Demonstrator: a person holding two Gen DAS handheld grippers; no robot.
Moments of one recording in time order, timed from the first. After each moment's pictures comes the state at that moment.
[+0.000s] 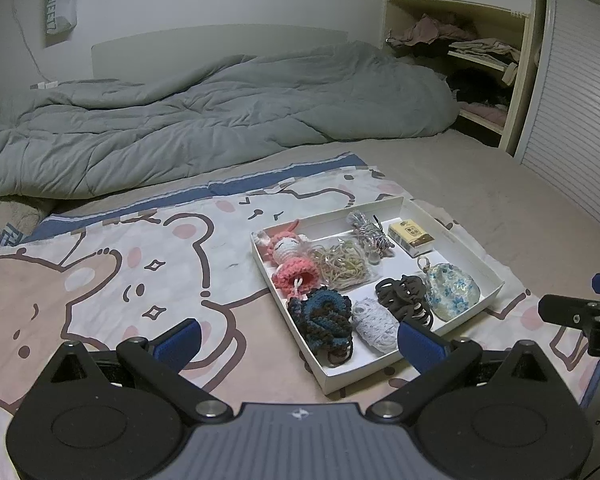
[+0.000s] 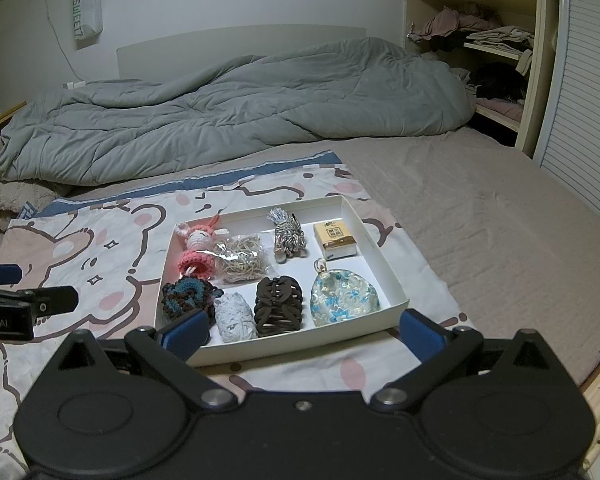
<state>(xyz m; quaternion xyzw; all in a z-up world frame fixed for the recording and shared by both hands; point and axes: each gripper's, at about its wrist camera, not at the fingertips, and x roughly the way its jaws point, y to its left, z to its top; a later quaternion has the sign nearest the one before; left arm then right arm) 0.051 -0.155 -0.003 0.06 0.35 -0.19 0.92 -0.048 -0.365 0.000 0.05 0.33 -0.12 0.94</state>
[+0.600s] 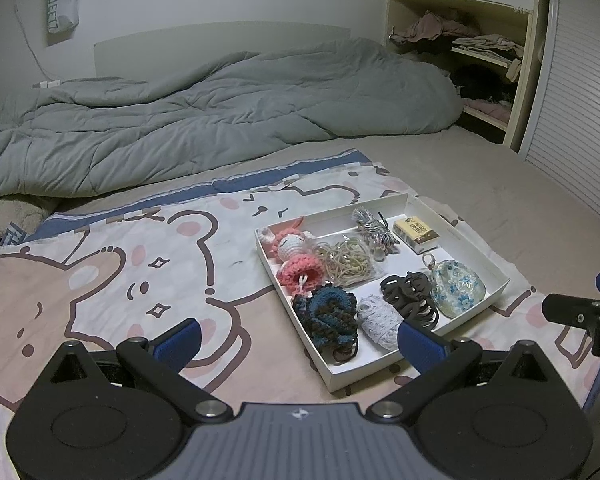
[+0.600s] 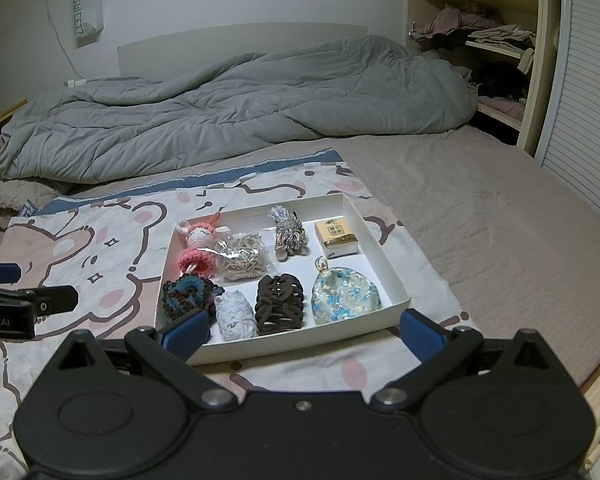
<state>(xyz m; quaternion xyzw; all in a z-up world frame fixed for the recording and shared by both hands) 0.052 -0.154 -0.004 0.06 0.35 -0.18 0.92 -0.048 -0.363 -0.002 0.05 0.33 -0.11 0.93</state>
